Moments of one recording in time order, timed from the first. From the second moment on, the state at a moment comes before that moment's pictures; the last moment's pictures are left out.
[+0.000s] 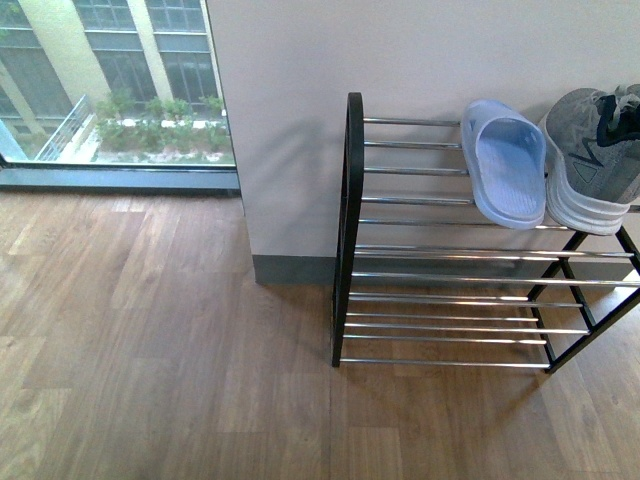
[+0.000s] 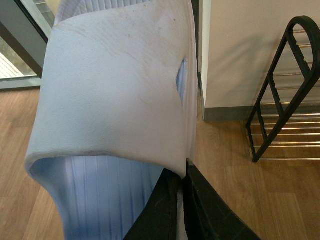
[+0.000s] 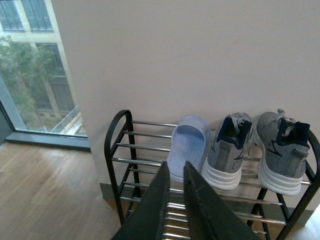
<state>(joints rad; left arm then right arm) -0.38 0.45 0.36 -0.39 -0.38 -0.02 0.00 0.01 0.02 0.00 0.00 0.00</state>
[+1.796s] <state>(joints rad) -0.26 0.82 0.40 0.03 -0.21 -0.02 0.00 0.00 0.02 0.00 0.00 0.00</state>
